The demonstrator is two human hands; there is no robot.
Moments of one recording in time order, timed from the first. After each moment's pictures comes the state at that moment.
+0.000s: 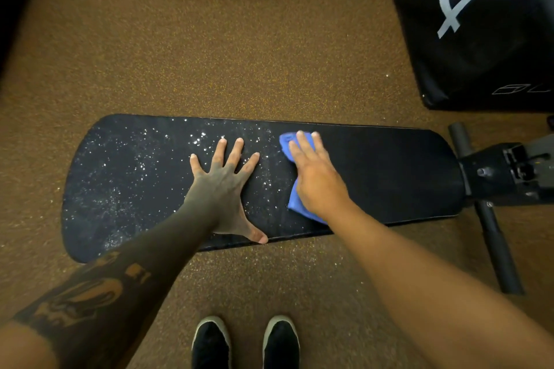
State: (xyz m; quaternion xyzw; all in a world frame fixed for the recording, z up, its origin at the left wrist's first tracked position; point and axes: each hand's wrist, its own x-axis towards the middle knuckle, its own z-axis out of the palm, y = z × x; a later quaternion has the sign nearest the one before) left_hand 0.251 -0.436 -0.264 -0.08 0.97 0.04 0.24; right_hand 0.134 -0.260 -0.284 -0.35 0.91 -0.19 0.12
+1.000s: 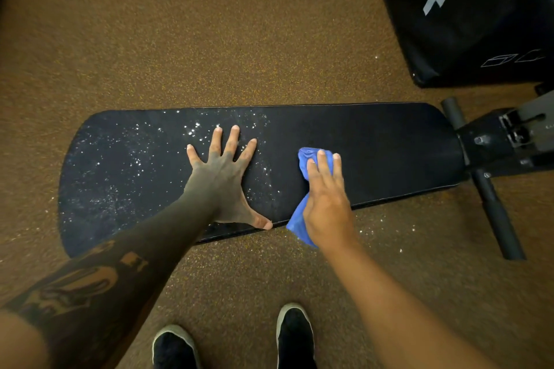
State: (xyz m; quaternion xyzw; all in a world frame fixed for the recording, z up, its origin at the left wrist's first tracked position) left_hand 0.255 -0.437 -0.269 -0.06 0.97 0.04 0.22; right_hand 0.218 -0.226 -0.309 -0.21 0.94 -0.27 0.02
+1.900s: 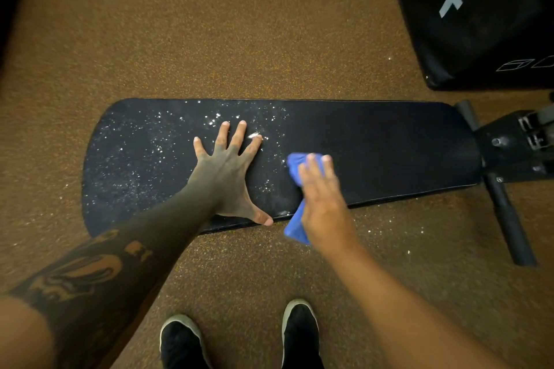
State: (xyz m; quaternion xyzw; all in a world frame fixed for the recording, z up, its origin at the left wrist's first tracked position) left_hand 0.274 -0.457 -0.266 -0.06 0.98 0.05 0.21; right_hand 0.242 -0.242 -0.312 -0.31 0.92 -0.26 0.01
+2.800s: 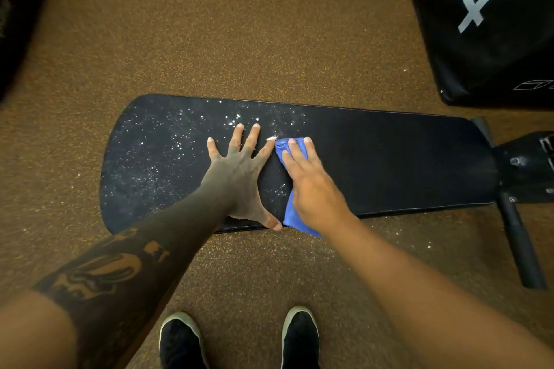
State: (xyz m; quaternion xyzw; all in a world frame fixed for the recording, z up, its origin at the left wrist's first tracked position) left_hand 0.279 -0.464 -0.271 -0.07 0.97 0.05 0.22; right_hand 0.214 -0.296 -0.291 -0.39 0.89 -0.20 0.11
